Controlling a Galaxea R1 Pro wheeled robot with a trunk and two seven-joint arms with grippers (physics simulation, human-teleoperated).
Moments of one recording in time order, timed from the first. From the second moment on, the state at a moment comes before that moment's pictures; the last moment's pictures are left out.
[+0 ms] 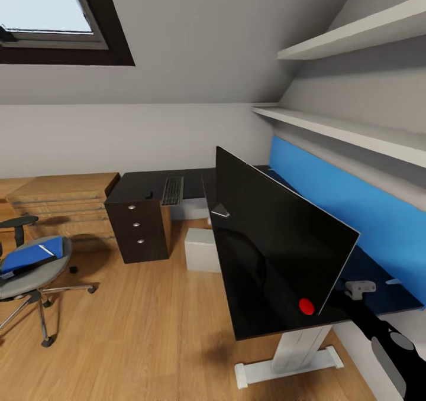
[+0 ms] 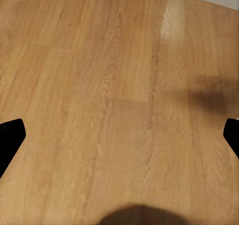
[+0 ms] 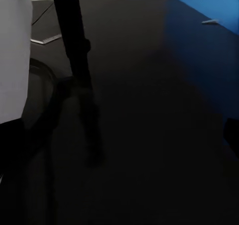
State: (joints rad) left arm -0.12 -0.04 0.12 -0.16 0.12 -0.74 0.03; right arm -0.39 -0.36 -0.07 -0.81 -0.32 -0.22 0.39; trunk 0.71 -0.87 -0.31
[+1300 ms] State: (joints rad) left arm -0.12 -0.03 0.12 -0.16 0.13 -0.74 0.03; right arm -0.39 -0.35 -0.08 -0.81 -0.32 -0.21 0.38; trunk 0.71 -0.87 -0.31
